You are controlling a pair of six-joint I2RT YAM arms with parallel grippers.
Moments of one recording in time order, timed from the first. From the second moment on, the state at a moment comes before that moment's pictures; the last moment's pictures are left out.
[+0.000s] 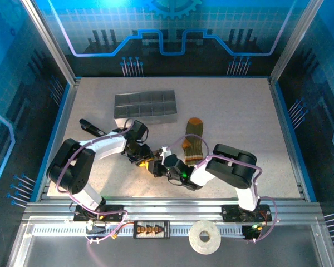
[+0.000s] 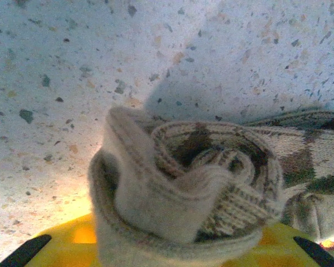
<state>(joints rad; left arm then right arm) -0.44 1.62 0.83 -0.58 0.31 -0.94 1.08 1.94 0.66 0.77 0.07 0.80</state>
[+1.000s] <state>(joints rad) -0.31 1.39 0.65 -0.55 0.23 -1.40 1.09 1.69 0.78 0.27 -0.01 -0.09</state>
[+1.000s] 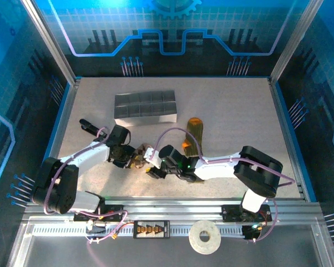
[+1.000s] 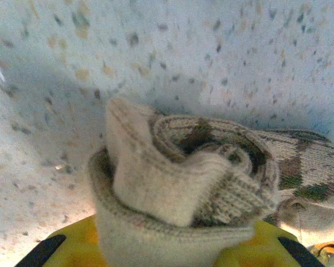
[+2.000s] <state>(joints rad) -0.48 1.76 1.06 -0.98 0.06 -1.42 1.20 1.89 0.80 0.49 0.29 0.02</state>
